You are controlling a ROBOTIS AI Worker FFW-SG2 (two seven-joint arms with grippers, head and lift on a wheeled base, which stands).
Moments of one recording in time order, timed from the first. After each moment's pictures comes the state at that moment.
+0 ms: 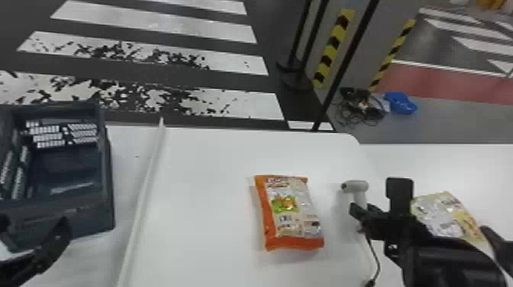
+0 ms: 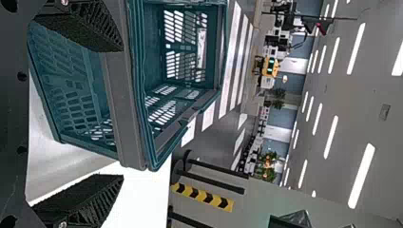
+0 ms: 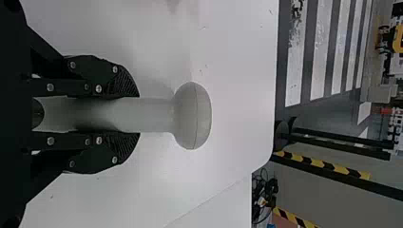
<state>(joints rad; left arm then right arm) 0.55 0.33 0.08 -1.98 0.45 0.13 -0.19 0.09 -0.26 -0.33 -1.56 -0.05 0.64 0.19</state>
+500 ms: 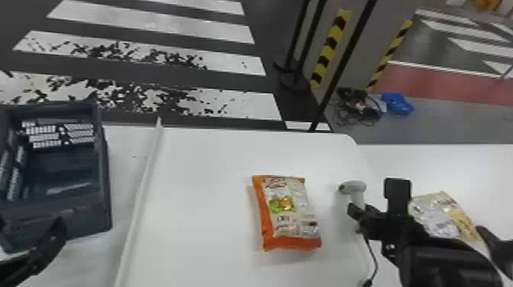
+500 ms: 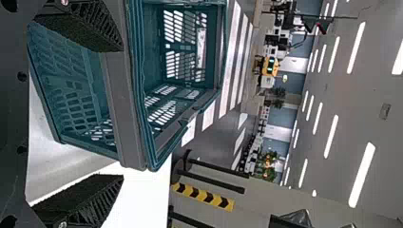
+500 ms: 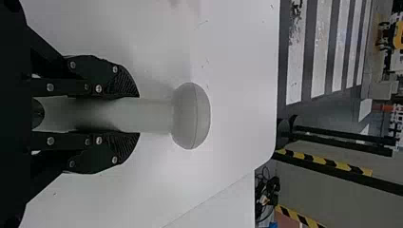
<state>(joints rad) 0.55 0.33 0.08 -1.98 0.45 0.13 -0.18 0.09 -0.26 -0.34 -1.54 -0.06 0.64 0.19</state>
